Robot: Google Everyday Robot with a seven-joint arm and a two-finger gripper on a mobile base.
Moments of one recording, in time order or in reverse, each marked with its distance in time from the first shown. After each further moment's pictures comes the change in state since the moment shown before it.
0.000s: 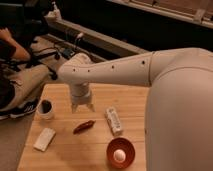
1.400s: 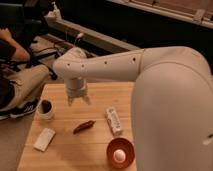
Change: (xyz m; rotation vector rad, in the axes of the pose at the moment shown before) arm -0.064 0.033 -0.013 -0.003 -0.071 -0.077
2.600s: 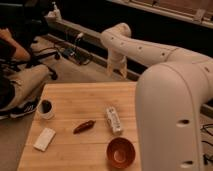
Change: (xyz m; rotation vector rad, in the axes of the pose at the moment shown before) arm -0.086 -0.270 -0.019 0.134 -0.096 0.401
